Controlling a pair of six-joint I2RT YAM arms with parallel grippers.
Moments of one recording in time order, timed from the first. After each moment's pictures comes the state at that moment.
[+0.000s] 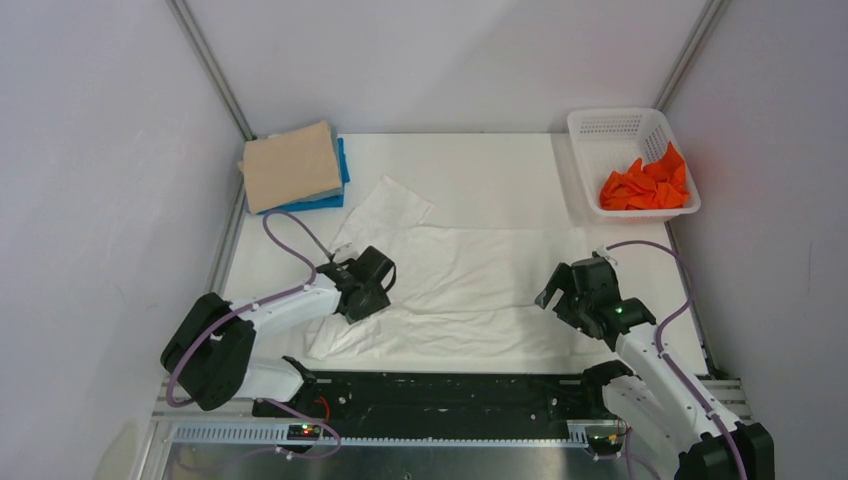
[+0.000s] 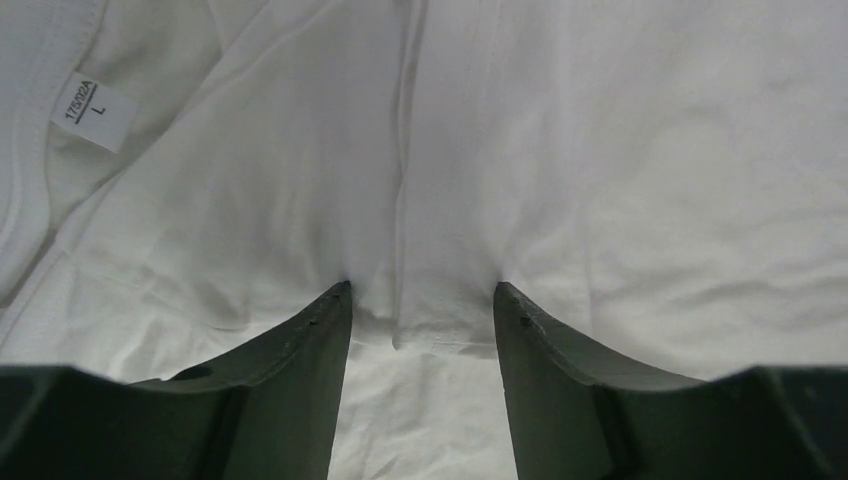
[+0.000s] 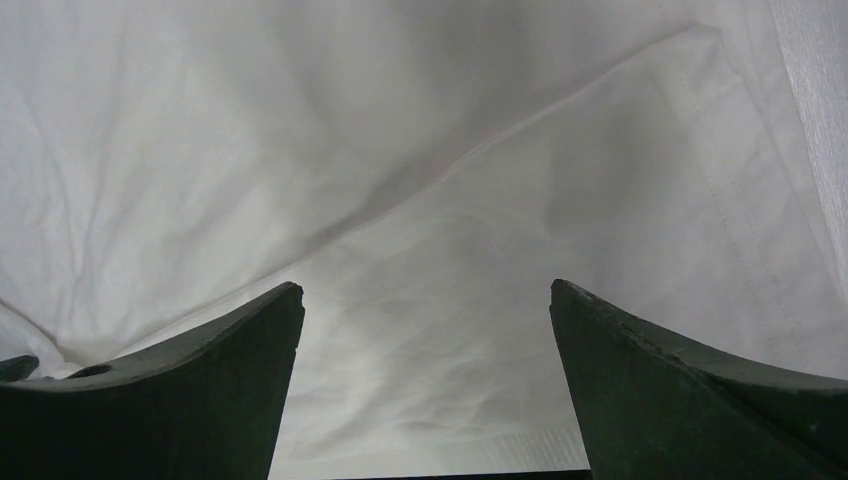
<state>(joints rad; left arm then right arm) -0.68 1.34 0.66 -0.59 -0.32 -1.11 0.29 0.76 0.45 -0.63 0.10 0.80</state>
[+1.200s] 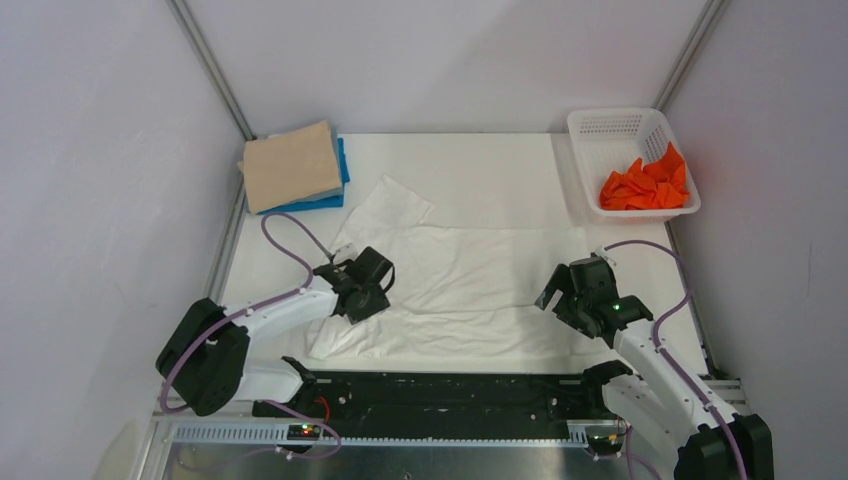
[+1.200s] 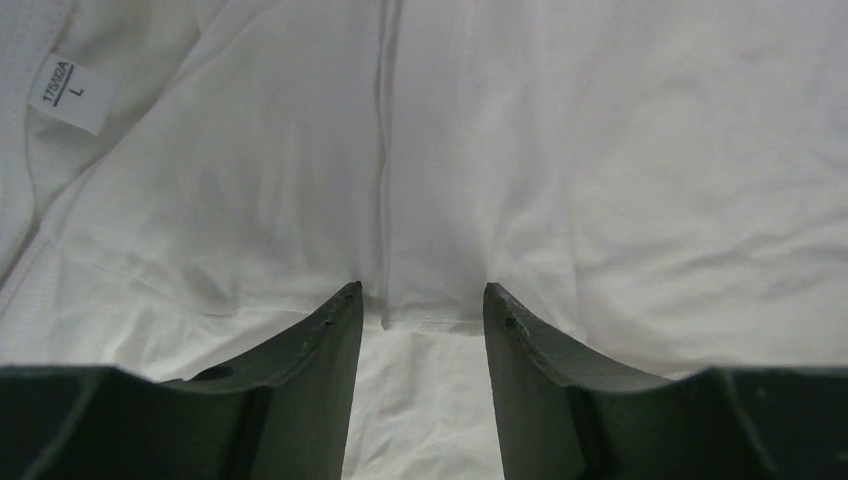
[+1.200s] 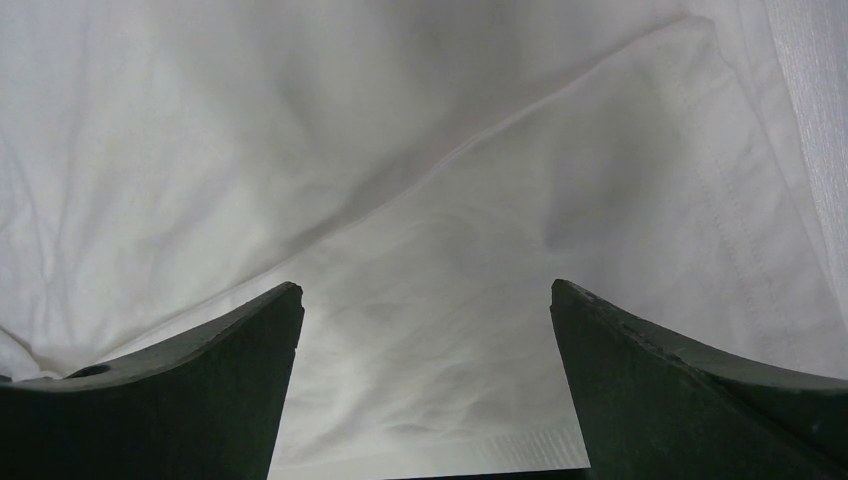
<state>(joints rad) -0.68 1.30 0.65 -0.59 -0.28 -1.11 0.29 0.81 0.45 -0.63 0.11 0.80</state>
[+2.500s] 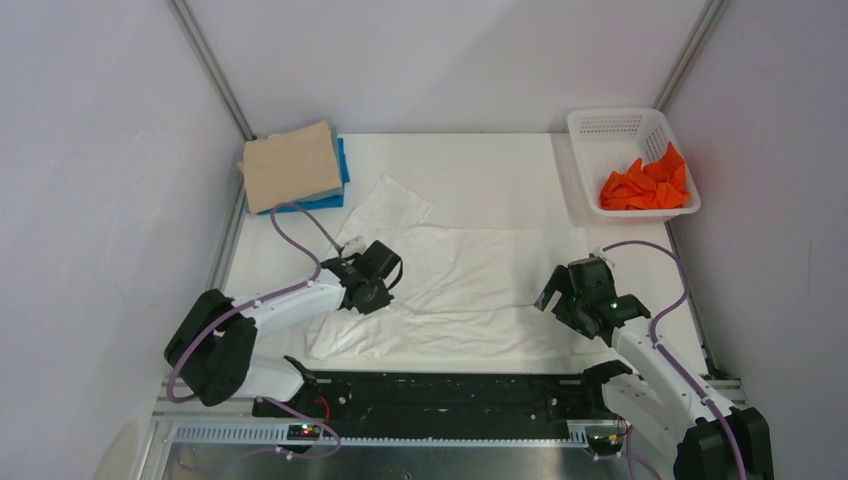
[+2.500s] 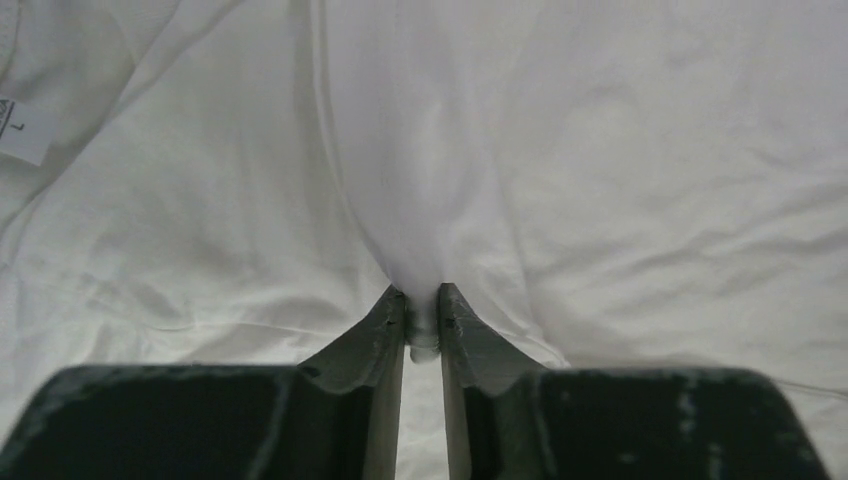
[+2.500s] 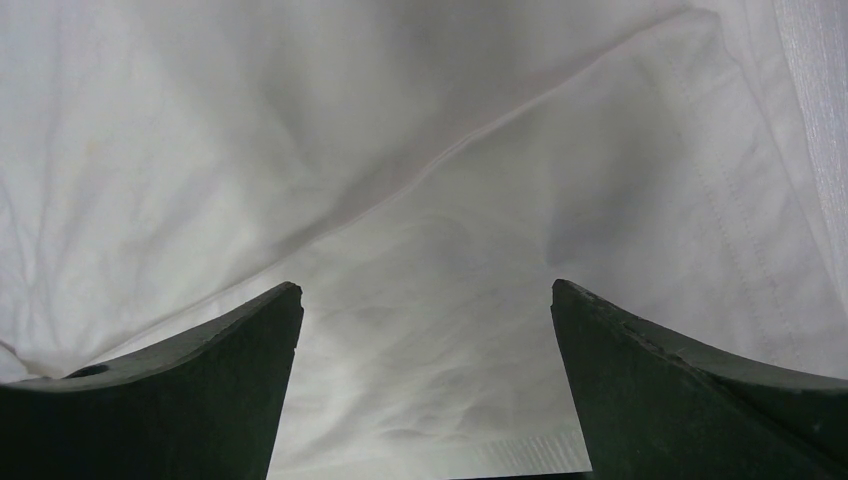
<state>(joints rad) -0.70 1.35 0.71 -0.59 -0.30 -1.09 0.29 0.84 0.44 -0.62 0.11 0.80</state>
